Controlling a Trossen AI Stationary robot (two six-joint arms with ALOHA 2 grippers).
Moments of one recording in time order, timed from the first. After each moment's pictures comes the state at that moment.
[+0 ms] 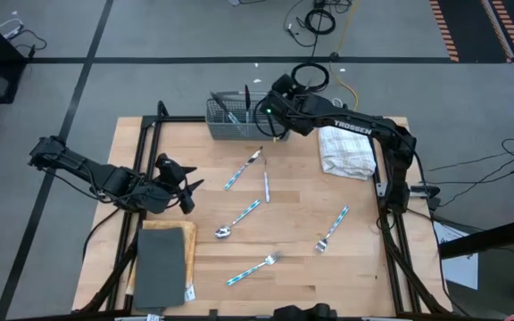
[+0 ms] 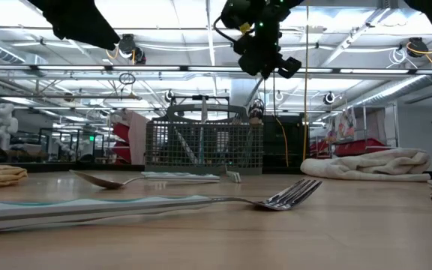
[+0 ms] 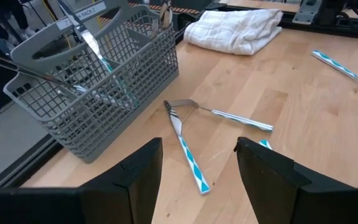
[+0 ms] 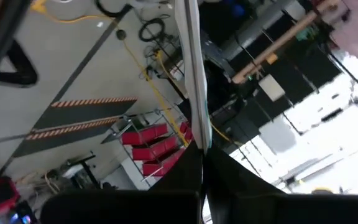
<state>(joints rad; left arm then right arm) -0.41 0.89 0.78 -0.65 -0.85 -0.52 -0.40 1.90 1.83 -0.98 1.09 -1.37</state>
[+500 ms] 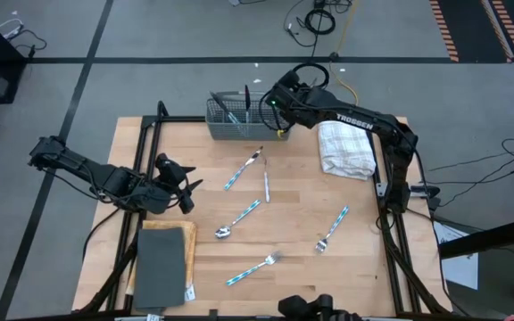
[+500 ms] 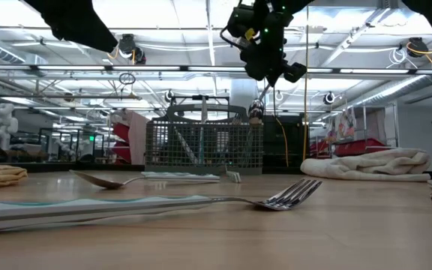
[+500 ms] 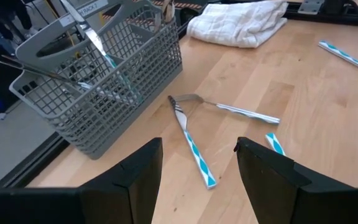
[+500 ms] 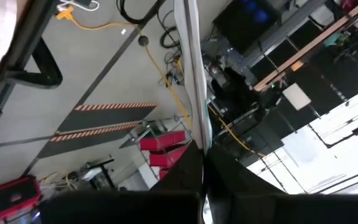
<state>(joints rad) -0.41 0.89 0.78 -0.68 -0.85 -0.52 -0.46 1.91 1.83 -1.03 1.00 -1.35</state>
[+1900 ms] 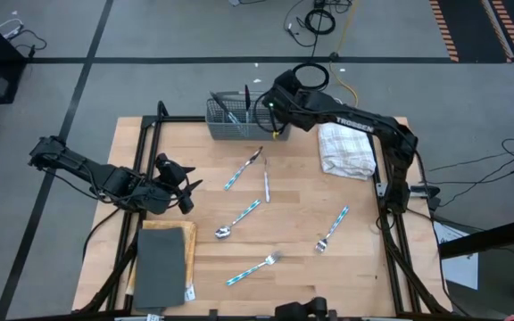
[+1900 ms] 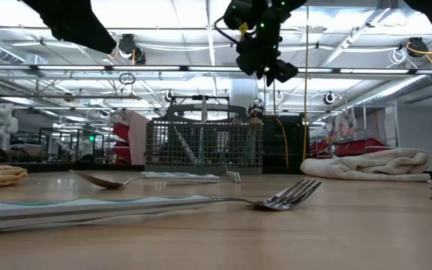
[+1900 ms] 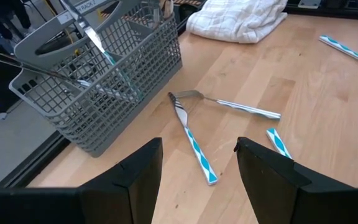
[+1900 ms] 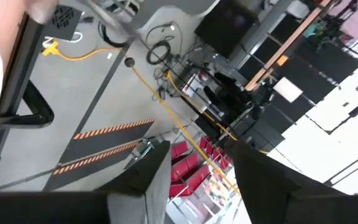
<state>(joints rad) -0.41 0.89 0.78 -0.70 -0.84 -0.52 -0.42 1.90 1.83 -0.94 0.99 -1.26</state>
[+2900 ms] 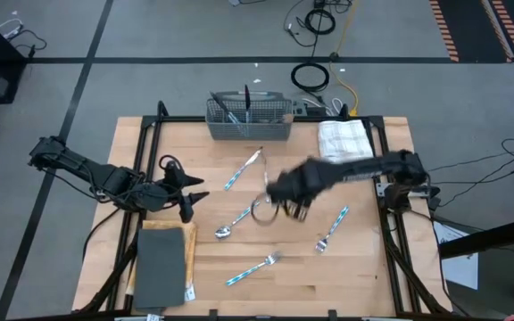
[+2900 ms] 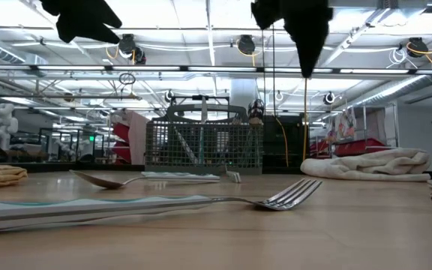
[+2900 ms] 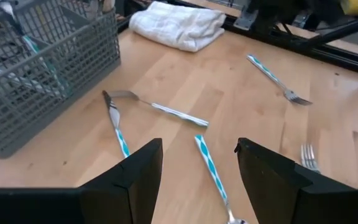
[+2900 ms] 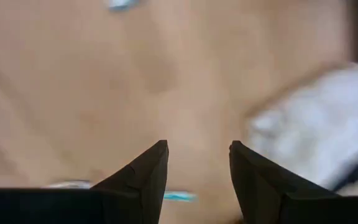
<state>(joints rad) -0.41 0.89 0.78 -0.53 -0.63 -0.57 0.13 1.85 1.77 -1.55 0.24 0.57</state>
